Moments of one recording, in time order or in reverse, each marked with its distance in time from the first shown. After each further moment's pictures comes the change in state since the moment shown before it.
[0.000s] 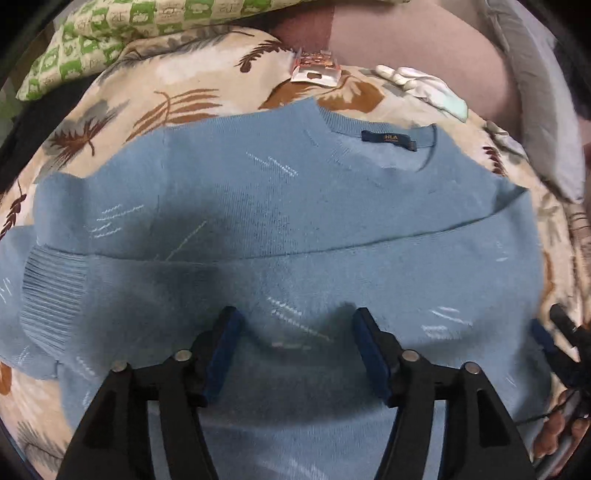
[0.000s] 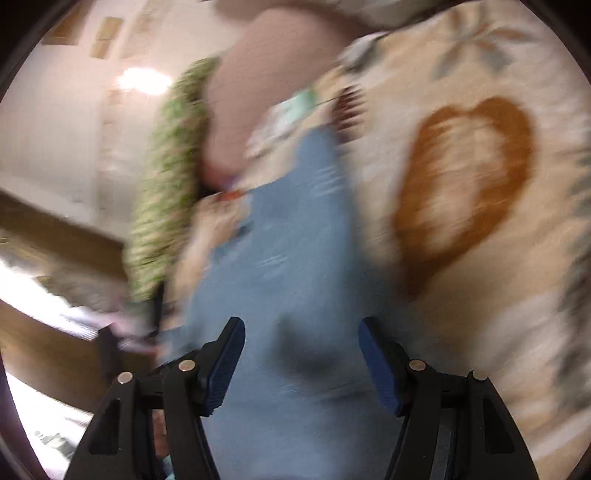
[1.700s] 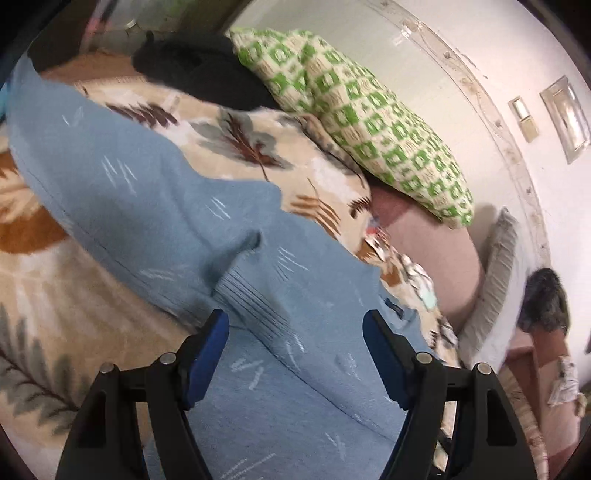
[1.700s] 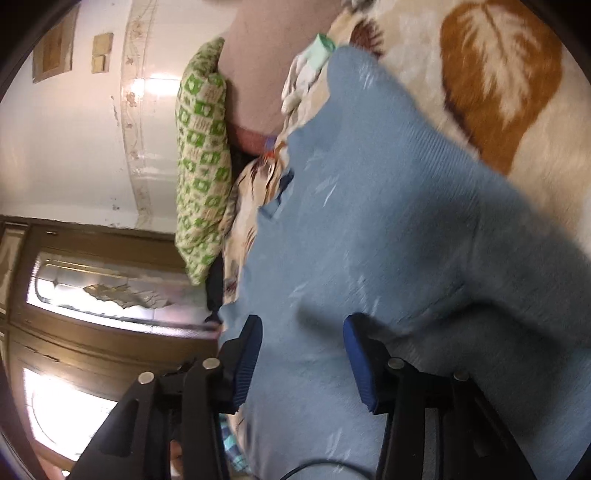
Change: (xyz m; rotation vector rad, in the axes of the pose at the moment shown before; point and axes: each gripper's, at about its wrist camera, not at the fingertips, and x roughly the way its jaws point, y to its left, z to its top) left arm -0.087 0.184 -0.085 -0.634 -0.393 -0.361; right arm 0.033 0.018 -0.040 0.129 0.159 0.318
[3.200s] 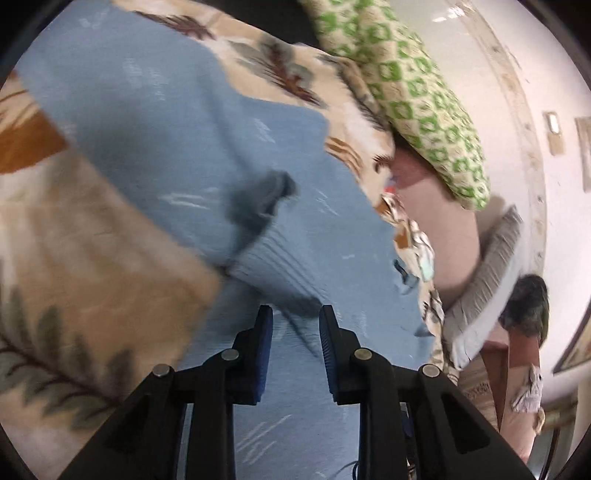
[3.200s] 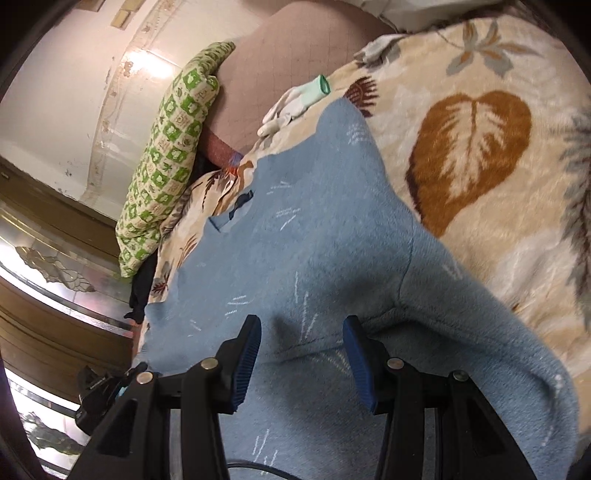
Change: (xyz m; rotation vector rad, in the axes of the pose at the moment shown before) left arm 0.008 0.038 -0.006 -0.151 0.225 -0.011; right arm -0.026 0.023 -0.010 -0.234 -0.144 -0.347
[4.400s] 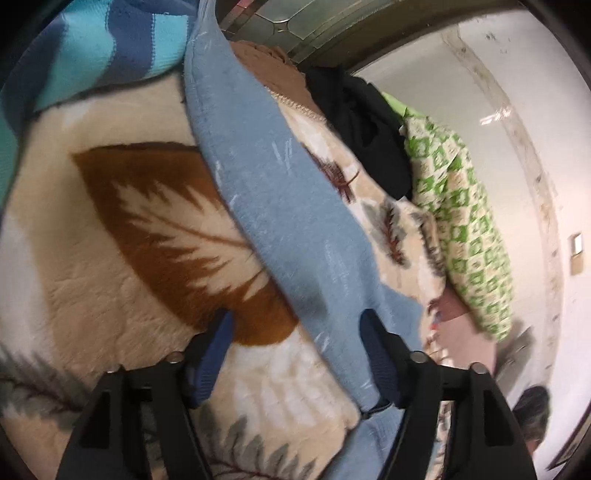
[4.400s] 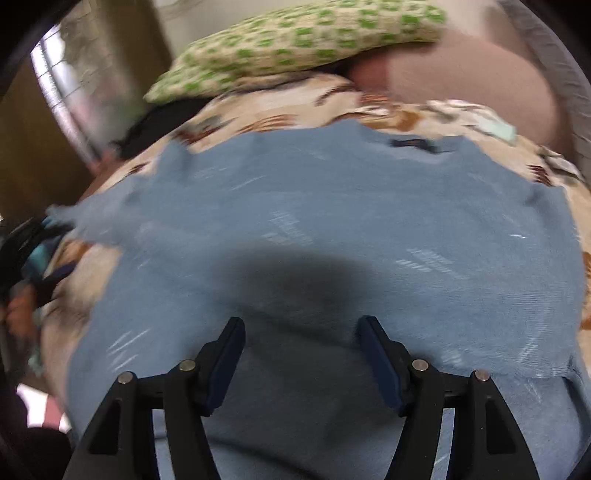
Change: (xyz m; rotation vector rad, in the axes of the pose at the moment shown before) left arm -0.089 0.111 0.050 -0.228 -0.368 0.057; right arm 0.098 0.181 -0.093 -0.676 0.204 -0.180
